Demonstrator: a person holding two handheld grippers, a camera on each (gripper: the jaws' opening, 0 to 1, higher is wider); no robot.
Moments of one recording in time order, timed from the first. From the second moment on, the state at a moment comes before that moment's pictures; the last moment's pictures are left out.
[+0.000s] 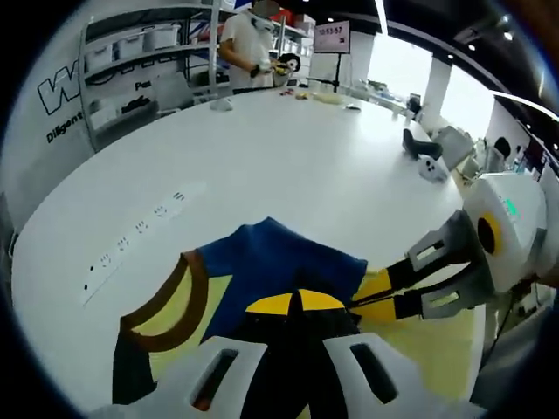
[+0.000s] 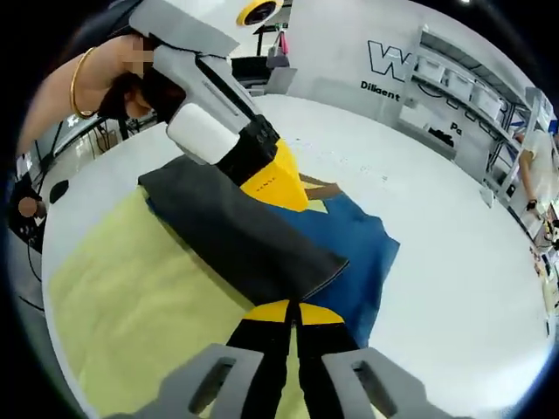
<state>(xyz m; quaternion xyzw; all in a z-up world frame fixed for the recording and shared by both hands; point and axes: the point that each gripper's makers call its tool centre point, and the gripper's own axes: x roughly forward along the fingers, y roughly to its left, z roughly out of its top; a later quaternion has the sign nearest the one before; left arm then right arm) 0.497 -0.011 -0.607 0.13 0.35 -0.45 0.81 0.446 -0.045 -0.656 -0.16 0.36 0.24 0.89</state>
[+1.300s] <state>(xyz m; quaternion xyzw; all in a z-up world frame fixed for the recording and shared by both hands) 0.467 0.066 -0.583 0.07 0.31 -0.37 0.87 0.465 -0.042 -0.612 -0.10 0.32 0.24 0.91</state>
